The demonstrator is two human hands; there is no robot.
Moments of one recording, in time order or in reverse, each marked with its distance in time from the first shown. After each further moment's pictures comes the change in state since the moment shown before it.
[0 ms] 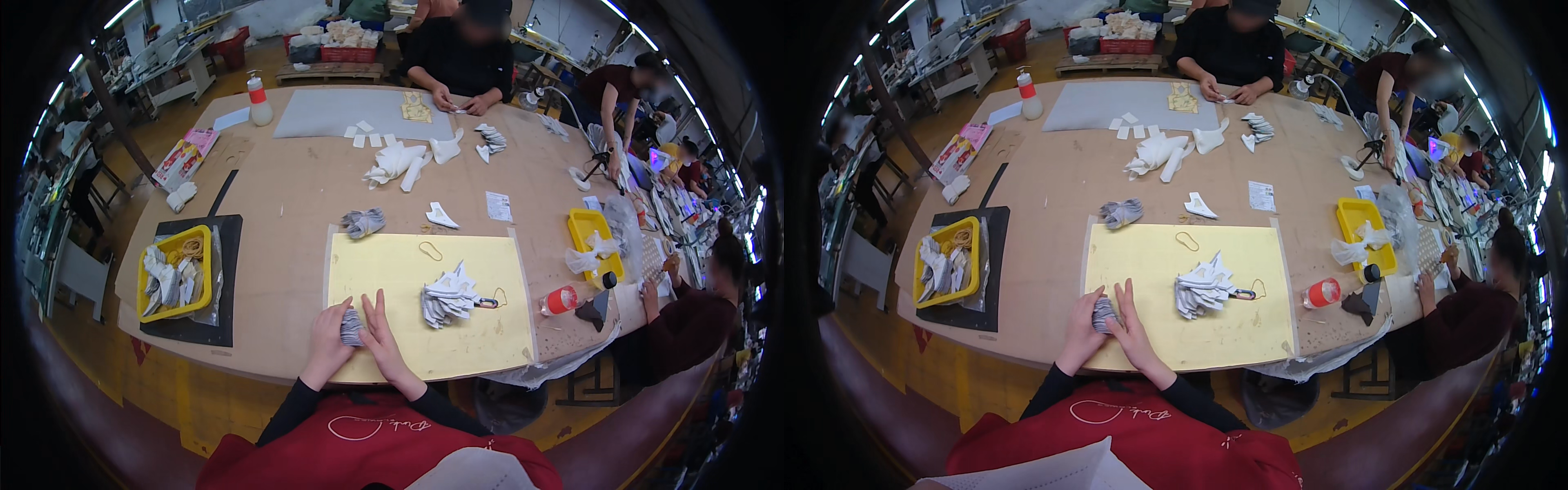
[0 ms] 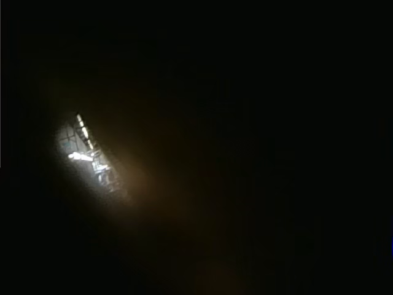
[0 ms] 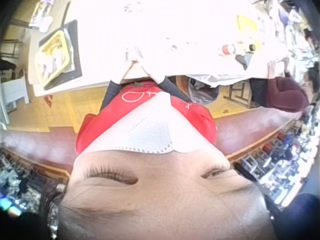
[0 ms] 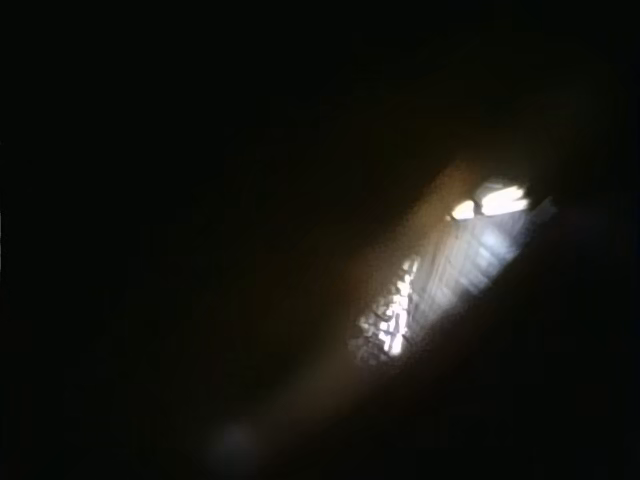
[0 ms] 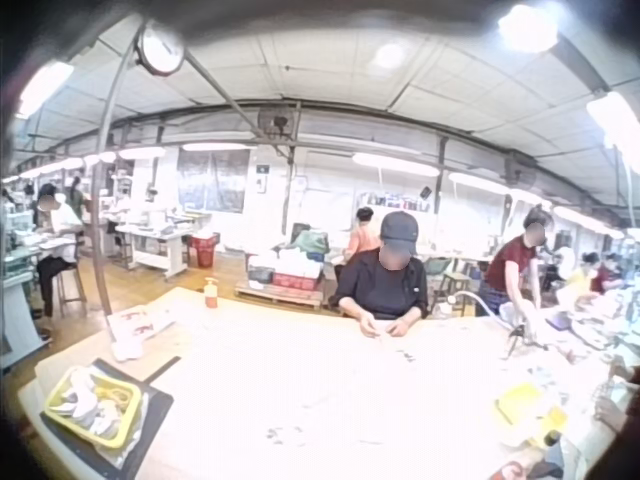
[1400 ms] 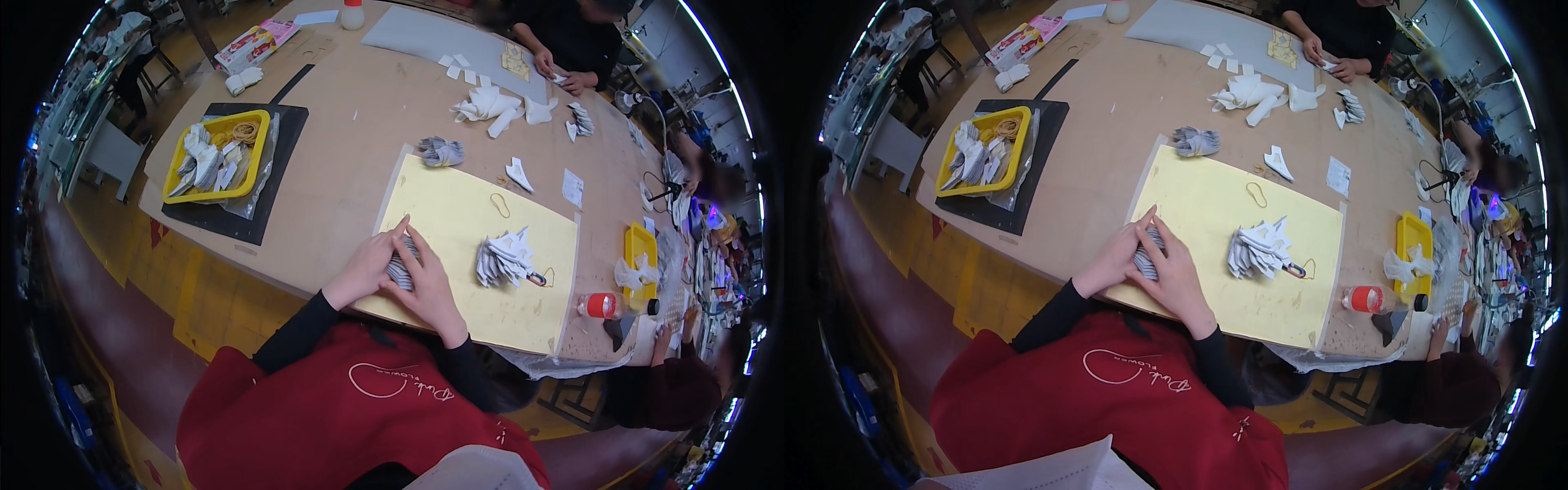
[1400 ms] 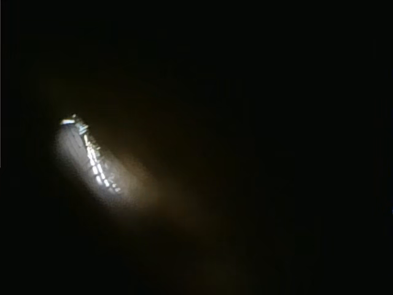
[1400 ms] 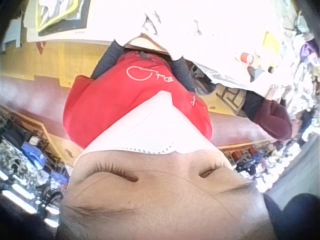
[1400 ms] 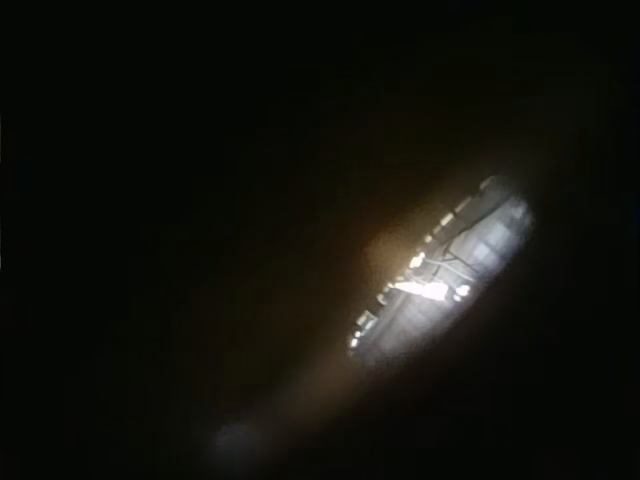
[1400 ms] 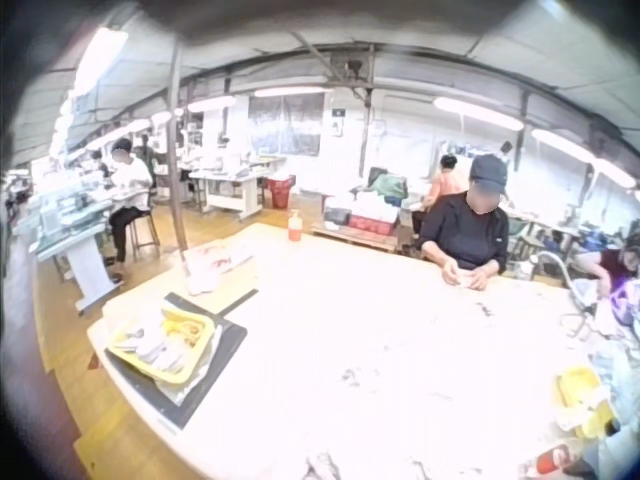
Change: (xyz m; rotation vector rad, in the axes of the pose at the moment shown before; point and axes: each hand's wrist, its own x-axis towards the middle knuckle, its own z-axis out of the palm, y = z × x) left_hand 0.007 0.005 -0.012 -0.124 -0.051 -0.004; right_hand 0.013 -0.034 -0.010 -0.977 -0.269 -0.265
